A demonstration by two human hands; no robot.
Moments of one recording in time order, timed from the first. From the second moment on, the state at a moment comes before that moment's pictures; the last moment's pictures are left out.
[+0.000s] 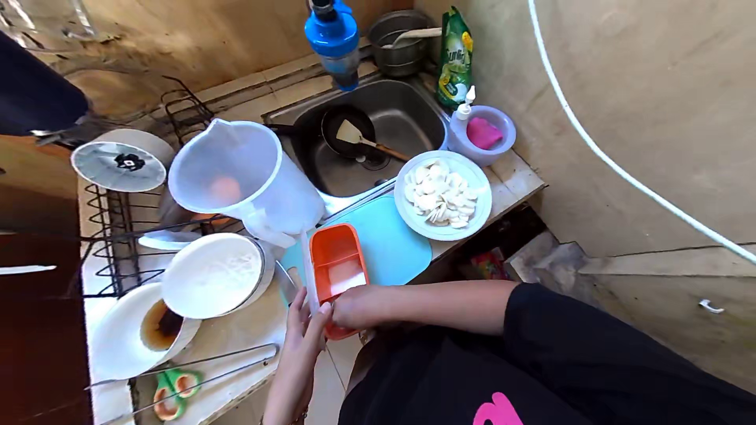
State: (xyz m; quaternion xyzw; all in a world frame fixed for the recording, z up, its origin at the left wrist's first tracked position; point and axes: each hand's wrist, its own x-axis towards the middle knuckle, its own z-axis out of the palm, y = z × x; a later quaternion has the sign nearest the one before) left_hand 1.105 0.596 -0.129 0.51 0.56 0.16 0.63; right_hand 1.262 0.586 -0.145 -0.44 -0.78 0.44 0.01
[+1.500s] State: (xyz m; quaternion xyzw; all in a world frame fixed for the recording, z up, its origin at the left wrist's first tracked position) left_hand 1.107 0.594 -0.130 0.52 0.56 0.16 0.63; right_hand 1.504 0.530 -0.173 -0.84 -0.46 0.23 0.18
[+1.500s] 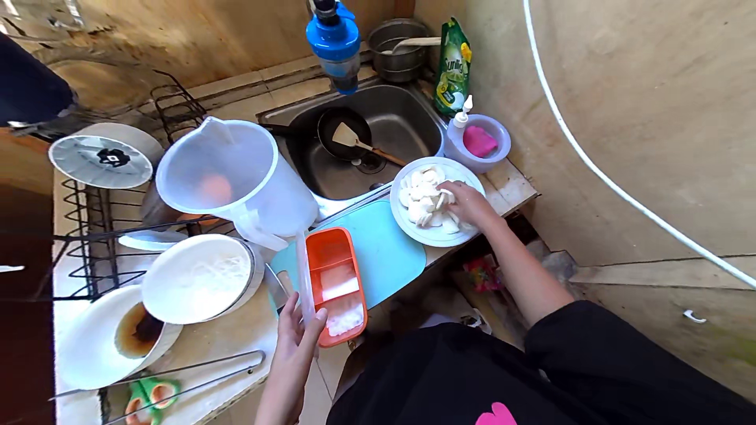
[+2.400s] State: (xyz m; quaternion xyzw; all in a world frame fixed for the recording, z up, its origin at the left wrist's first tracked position) left_hand 1.108 0.594 -0.127 0.52 0.57 0.15 0.62; right_hand 1.515 0.514 -0.170 -0.86 -0.44 0.19 0.16
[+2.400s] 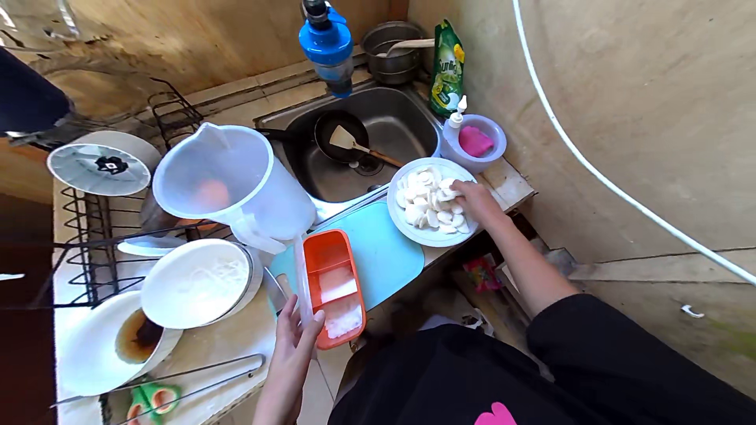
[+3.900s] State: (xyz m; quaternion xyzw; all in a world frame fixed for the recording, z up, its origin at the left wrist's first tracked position) left_hand 1.104 0.596 -0.132 0.51 0.56 0.15 0.63; right_hand 1.474 0.496 -0.159 -0.83 -0.49 0.23 0.14
